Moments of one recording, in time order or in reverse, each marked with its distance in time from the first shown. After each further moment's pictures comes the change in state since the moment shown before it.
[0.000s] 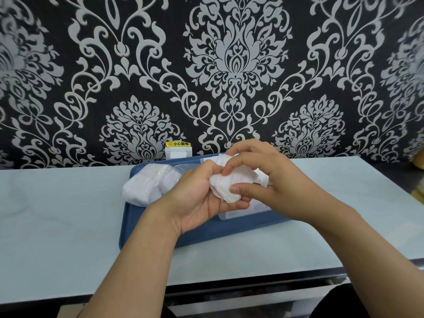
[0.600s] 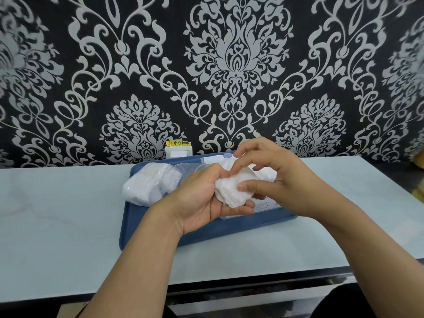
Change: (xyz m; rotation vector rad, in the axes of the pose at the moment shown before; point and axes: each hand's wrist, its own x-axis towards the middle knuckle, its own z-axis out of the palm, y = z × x) left_hand -0.002 -0.002 0.006 0.057 -0.029 -0.031; right_hand -0.002 0.006 -0.008 0.122 -0.011 0.018
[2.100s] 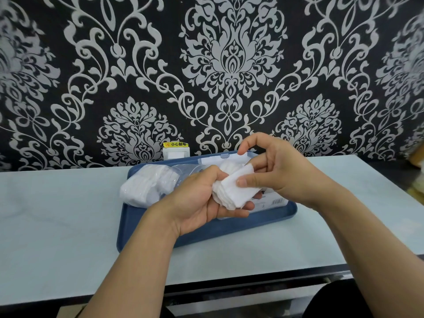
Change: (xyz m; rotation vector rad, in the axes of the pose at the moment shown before) left_hand 0.003 -0.004 -0.004 0.040 -0.025 -0.019; right_hand 0.007 -0.009 -0.008 0.524 -0.011 0.318
